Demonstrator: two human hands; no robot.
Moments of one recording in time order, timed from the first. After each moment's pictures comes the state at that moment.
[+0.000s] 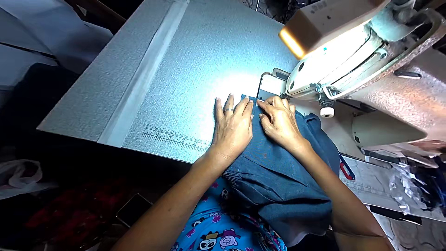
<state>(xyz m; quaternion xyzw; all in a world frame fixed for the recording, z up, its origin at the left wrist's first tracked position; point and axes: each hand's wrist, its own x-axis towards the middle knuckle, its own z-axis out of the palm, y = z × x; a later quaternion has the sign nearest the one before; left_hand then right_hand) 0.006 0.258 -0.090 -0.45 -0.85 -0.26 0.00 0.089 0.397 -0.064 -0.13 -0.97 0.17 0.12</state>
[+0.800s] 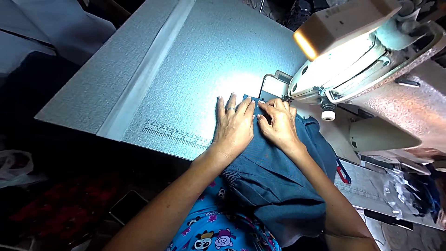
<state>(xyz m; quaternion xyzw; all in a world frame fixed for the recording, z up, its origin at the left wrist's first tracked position) 0.007 0.259 -0.090 -0.45 -0.85 -0.26 0.00 0.091 0.389 -0.068 -0.14 -0.96 0.17 0.17</state>
